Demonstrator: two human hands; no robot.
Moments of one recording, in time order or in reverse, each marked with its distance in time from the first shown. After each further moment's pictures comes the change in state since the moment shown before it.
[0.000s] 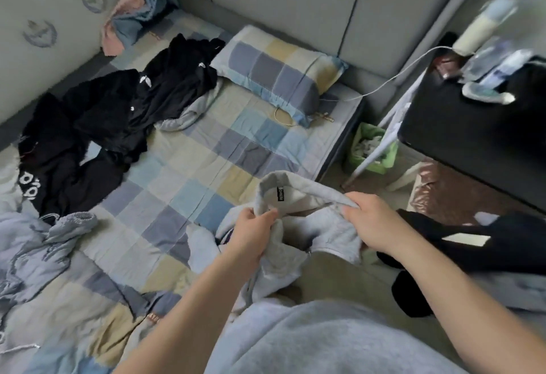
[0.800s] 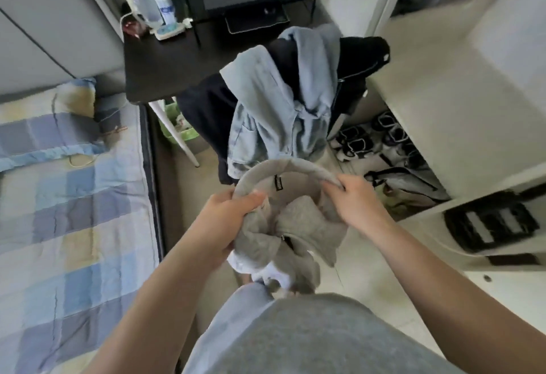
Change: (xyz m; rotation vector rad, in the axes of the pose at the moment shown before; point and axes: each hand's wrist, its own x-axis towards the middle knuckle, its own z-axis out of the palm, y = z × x) left_hand -0.288 -0.180 0.279 0.643 -0.741 0.120; right_hand -0.385 0.367 -0.018 0.436 0.761 0.461
